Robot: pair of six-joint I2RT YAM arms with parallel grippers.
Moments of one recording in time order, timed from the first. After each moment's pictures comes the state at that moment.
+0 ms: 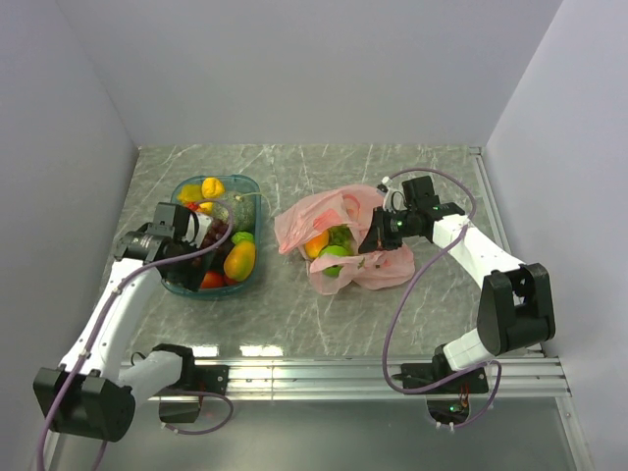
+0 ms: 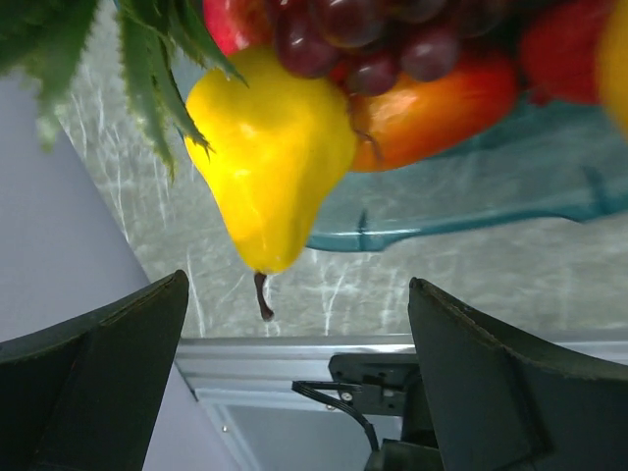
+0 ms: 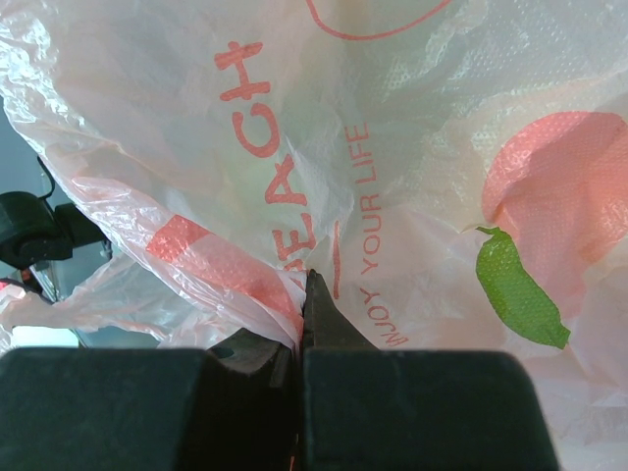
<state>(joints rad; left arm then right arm) -0.16 1.04 1.00 -1.09 -0.23 0.24 0.24 1.49 1.04 -0.56 -0.66 0.25</state>
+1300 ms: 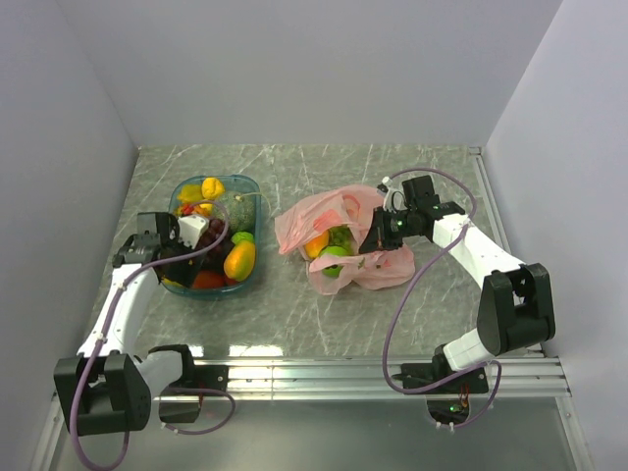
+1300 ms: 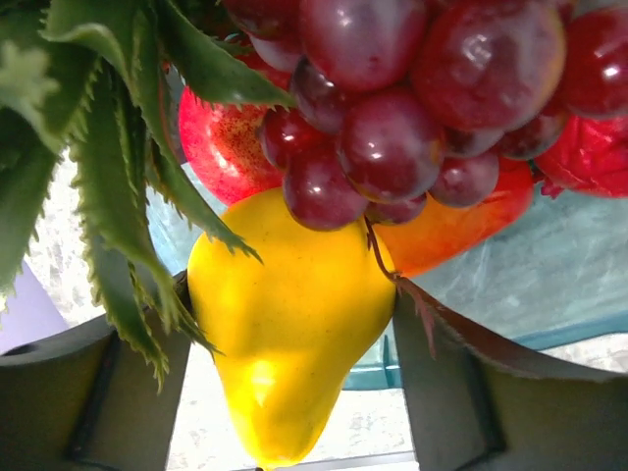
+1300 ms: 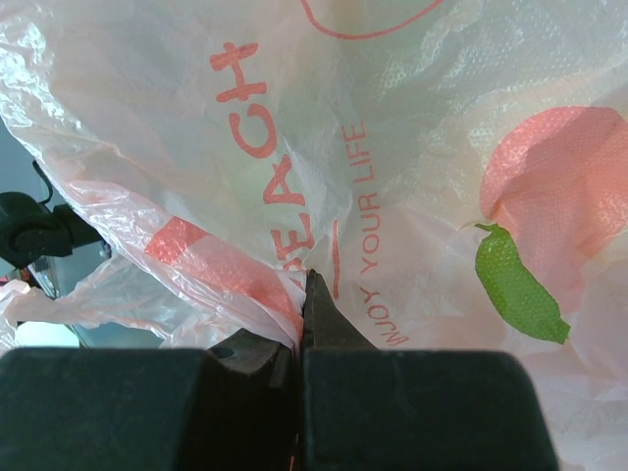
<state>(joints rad) 0.08 1.07 0.77 -0.70 0.05 0.49 0.24 1.49 1.05 -0.58 -0.65 0.25</state>
